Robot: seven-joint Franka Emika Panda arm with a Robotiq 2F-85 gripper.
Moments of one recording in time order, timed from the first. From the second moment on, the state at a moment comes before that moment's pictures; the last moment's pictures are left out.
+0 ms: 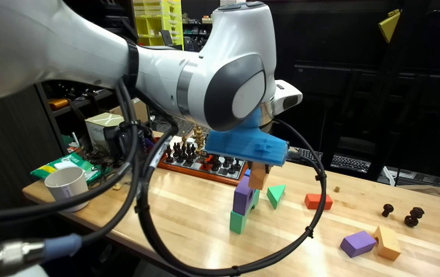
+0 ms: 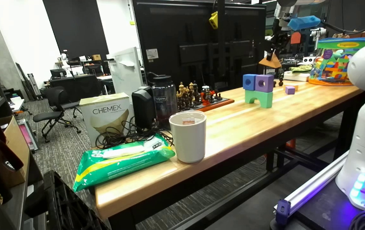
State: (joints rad) arm -0.21 -0.61 -0.18 -2.56 -0.13 2.35 -0.24
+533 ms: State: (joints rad) arm -0.16 -0.62 -0.15 -2.56 -0.13 2.30 -0.24
